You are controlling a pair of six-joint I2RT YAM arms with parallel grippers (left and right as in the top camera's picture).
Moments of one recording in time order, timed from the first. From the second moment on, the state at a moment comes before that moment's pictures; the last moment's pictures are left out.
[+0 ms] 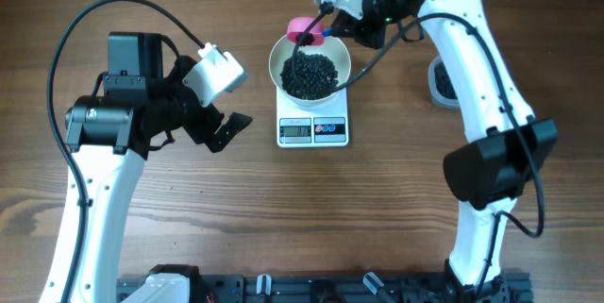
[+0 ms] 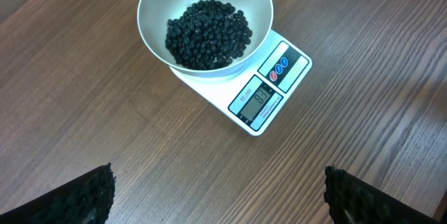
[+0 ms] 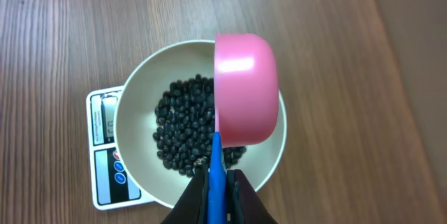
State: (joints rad) left arm -0.07 1.29 1.29 -1.02 0.48 0.71; right arm 0.30 2.13 2.25 -1.28 -0.52 -1.05
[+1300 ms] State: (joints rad) left arm -0.07 1.29 1.29 -1.02 0.48 0.71; right arm 0.12 2.03 2.25 -1.16 -0.57 -0.49
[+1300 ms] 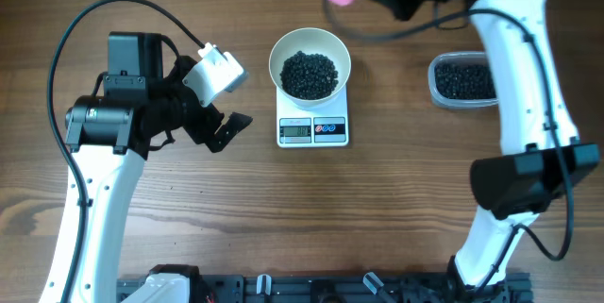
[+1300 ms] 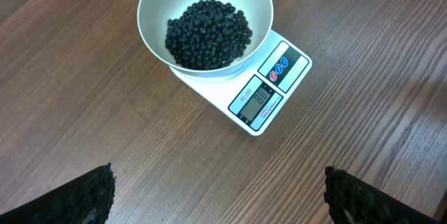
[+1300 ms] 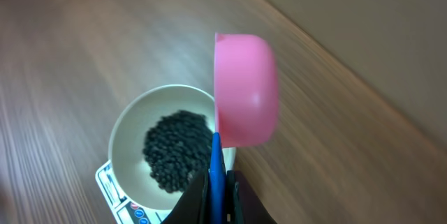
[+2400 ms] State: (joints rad) left arm -0.07 1.29 1.29 -1.02 0.48 0.71; right arm -0.21 2.02 1.99 -1.44 -0.05 -0.18
